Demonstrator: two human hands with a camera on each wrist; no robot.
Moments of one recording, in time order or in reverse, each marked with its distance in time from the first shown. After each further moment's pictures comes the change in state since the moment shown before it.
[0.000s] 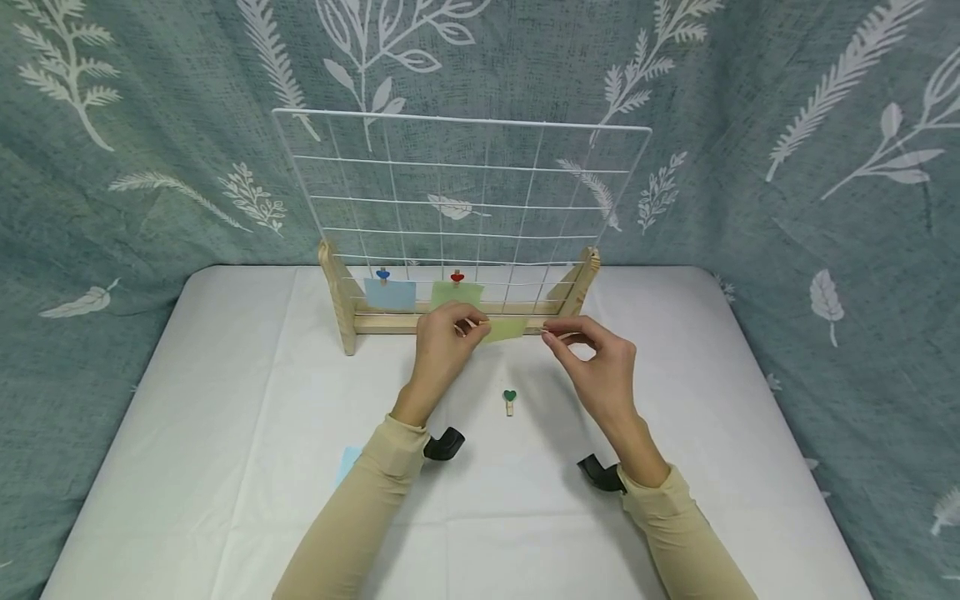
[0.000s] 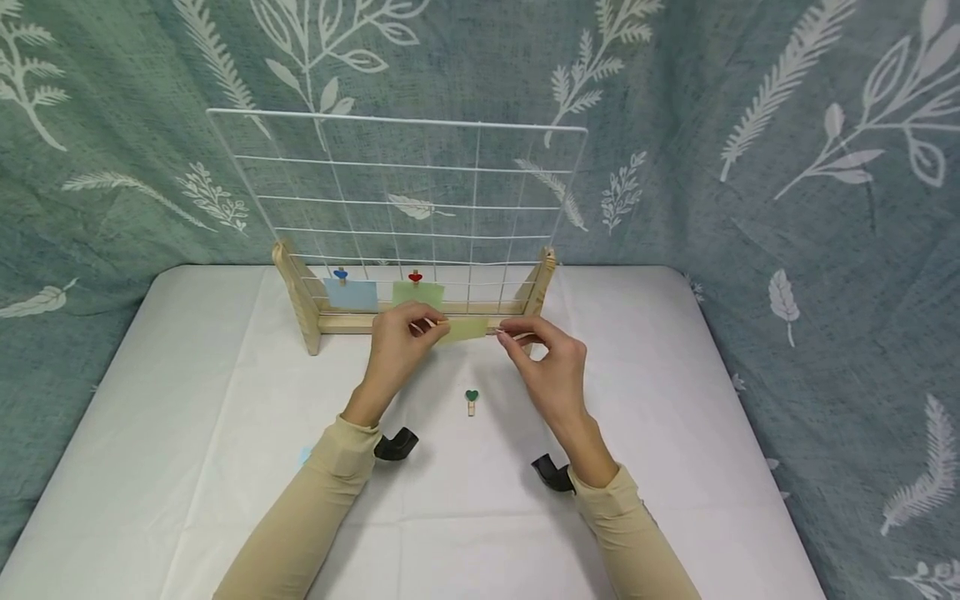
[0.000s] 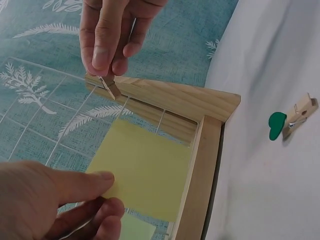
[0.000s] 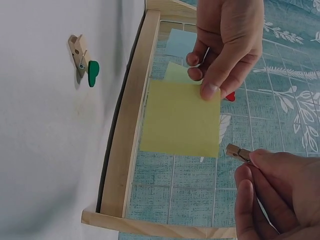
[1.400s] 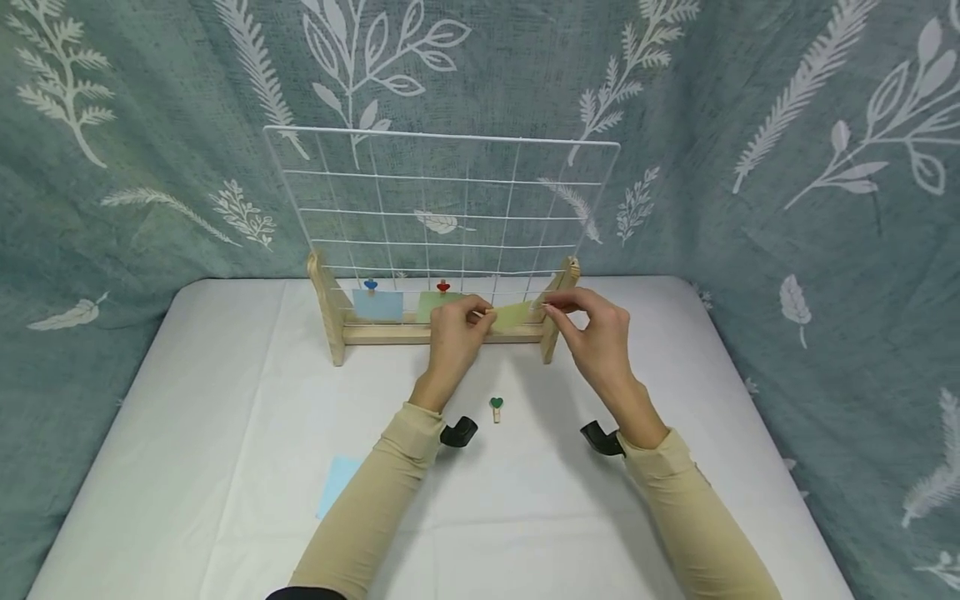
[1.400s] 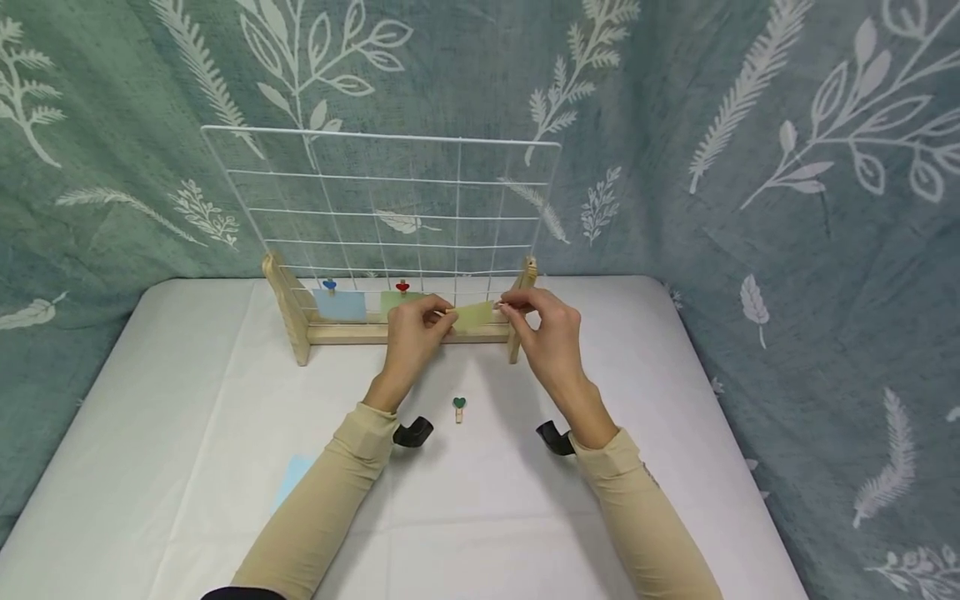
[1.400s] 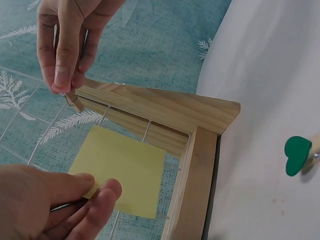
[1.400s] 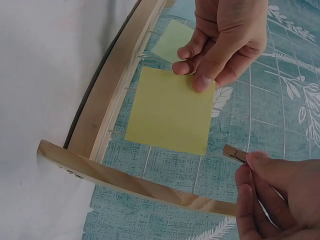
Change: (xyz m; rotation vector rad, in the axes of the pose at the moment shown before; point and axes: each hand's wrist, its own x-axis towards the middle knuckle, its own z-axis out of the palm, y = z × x) left_hand 0.028 0.016 0.035 -0.138 0.019 -0.069; right_hand 0.050 0.009 -0.024 -0.212 -0.014 -0.131
